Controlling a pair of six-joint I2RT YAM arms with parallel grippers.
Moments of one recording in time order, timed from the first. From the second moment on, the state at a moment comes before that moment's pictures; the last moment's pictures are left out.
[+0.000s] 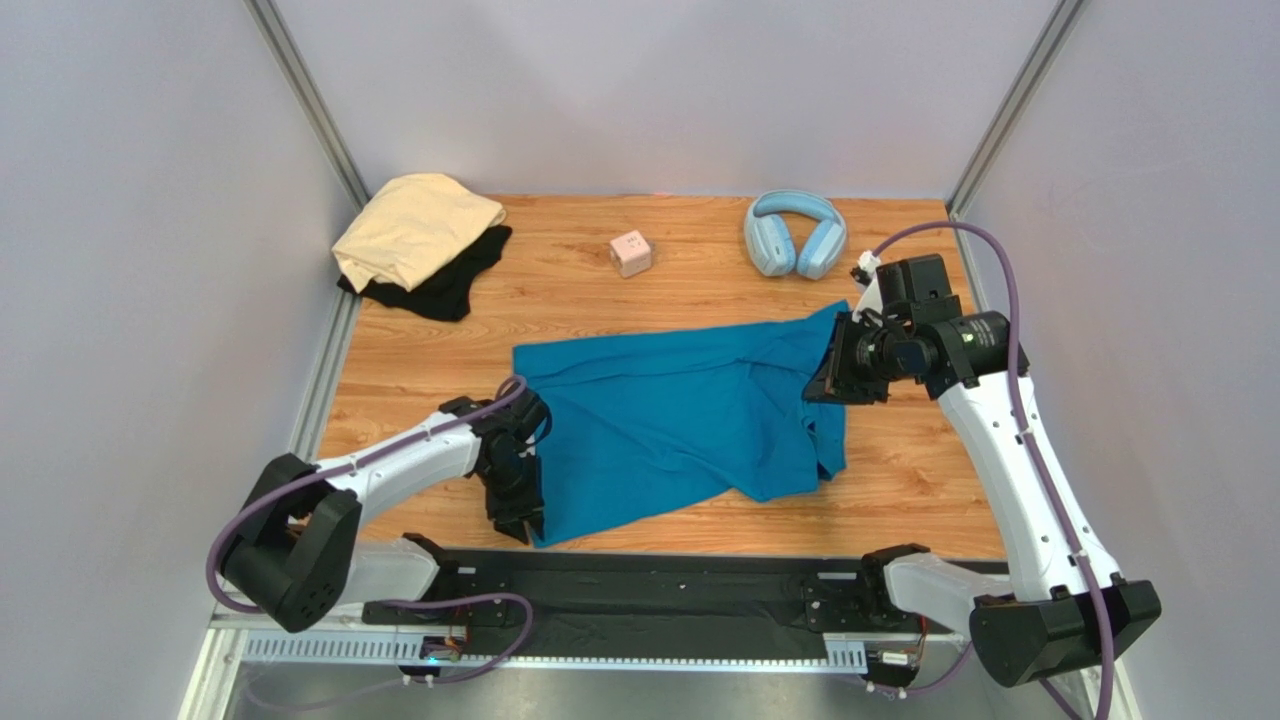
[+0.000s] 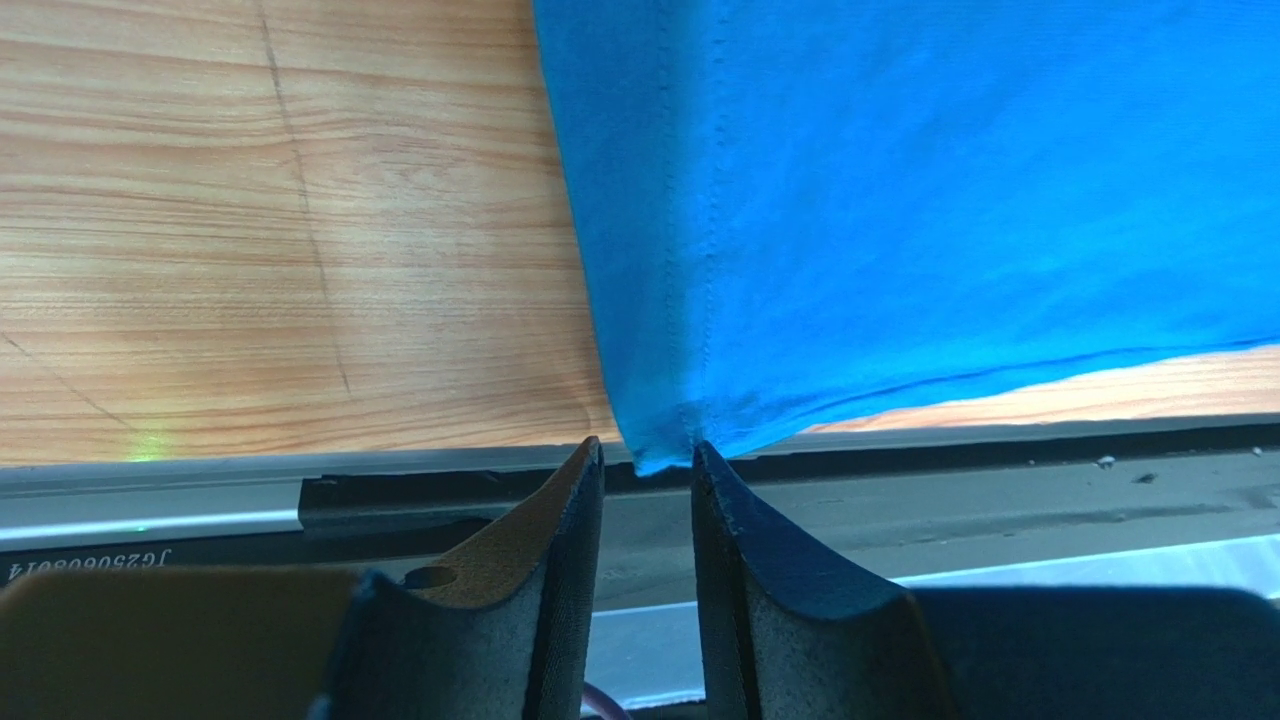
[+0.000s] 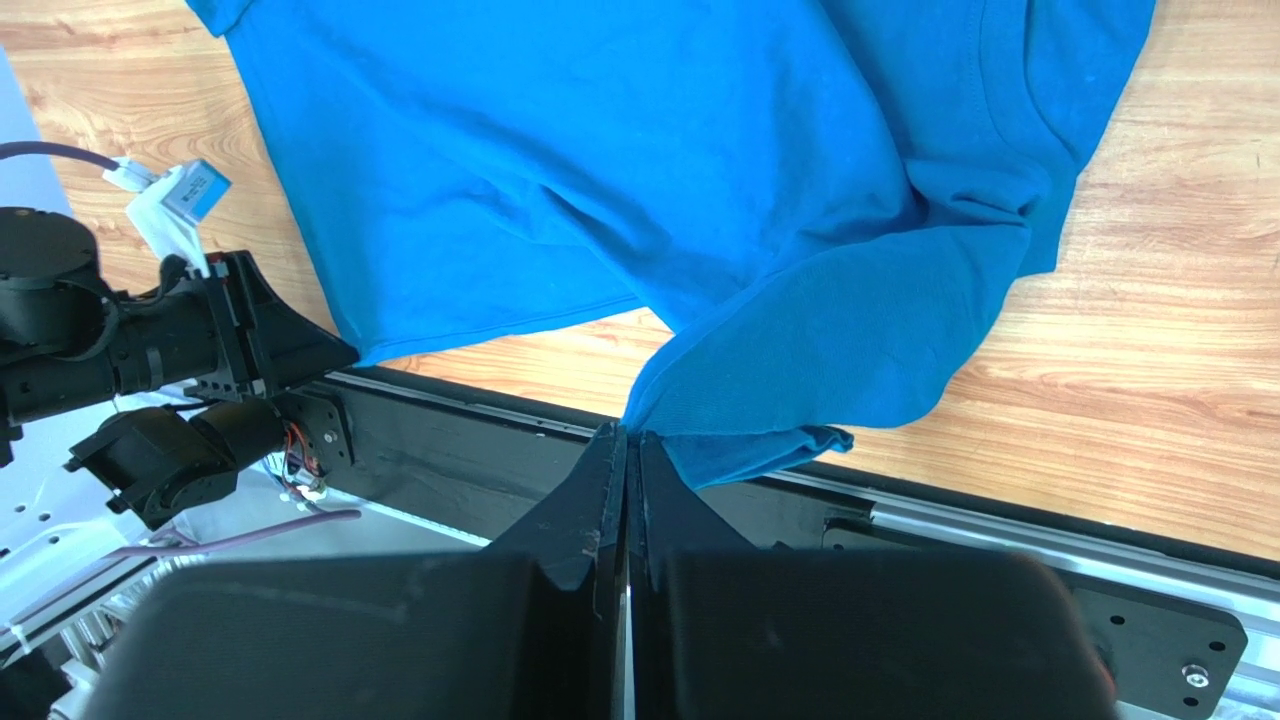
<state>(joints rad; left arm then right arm) -0.57 1.27 0.59 -0.85 0.20 -0.75 0.21 1.14 1.31 -1.19 -0.29 0.43</state>
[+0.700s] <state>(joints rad) -0.60 1.47 0.72 -0.87 0.20 -0.73 0.19 1.14 1.36 -1.19 -0.32 0.43</state>
